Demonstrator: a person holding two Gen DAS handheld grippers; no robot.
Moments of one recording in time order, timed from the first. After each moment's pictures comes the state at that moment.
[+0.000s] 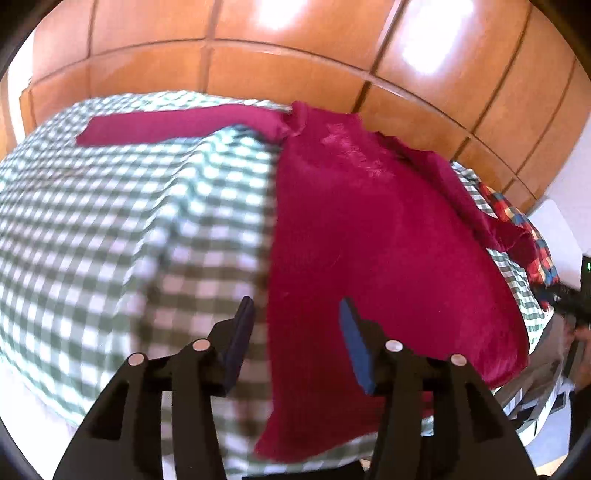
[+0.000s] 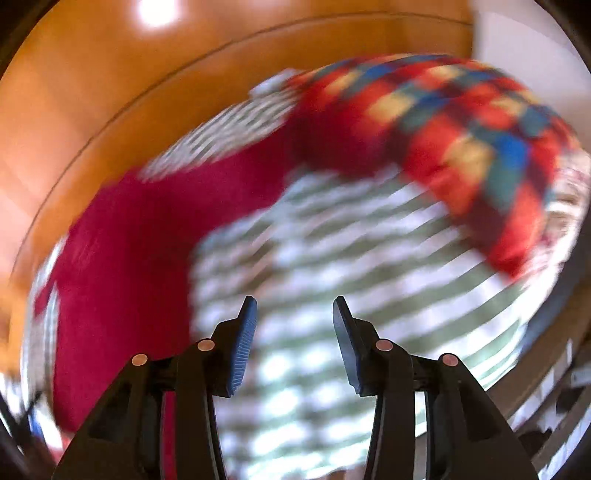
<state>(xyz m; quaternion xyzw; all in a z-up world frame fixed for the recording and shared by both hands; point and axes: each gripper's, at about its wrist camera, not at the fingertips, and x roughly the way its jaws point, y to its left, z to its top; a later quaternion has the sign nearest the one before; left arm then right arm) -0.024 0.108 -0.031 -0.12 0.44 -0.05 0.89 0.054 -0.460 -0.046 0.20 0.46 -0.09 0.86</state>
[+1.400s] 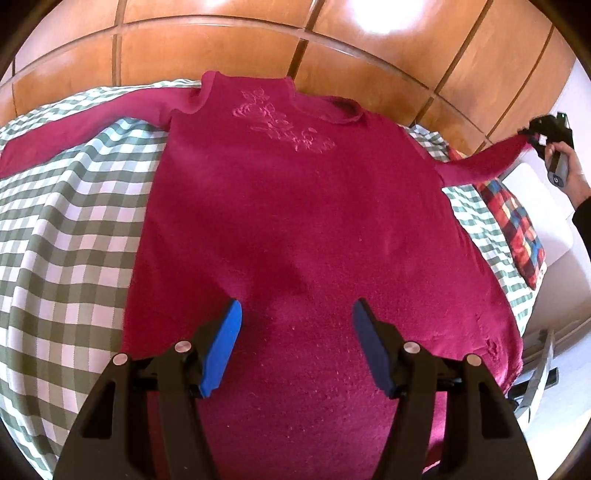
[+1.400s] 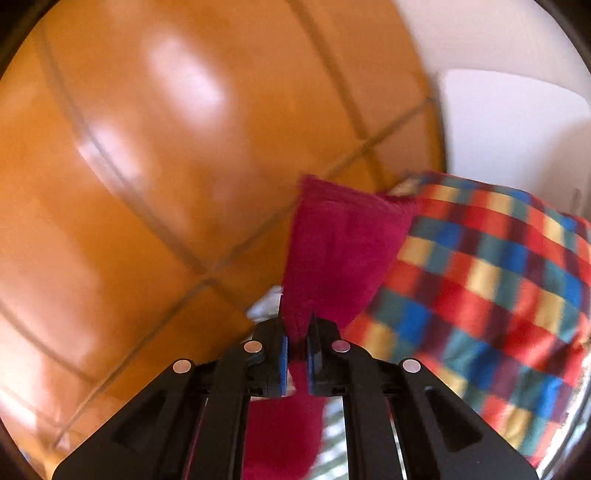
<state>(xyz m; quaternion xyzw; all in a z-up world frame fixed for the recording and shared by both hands) 0.037 0.033 -0.055 -0.10 0.47 -0.14 0.86 0.279 -0.510 0.083 0.30 0.27 -0.16 0.90</state>
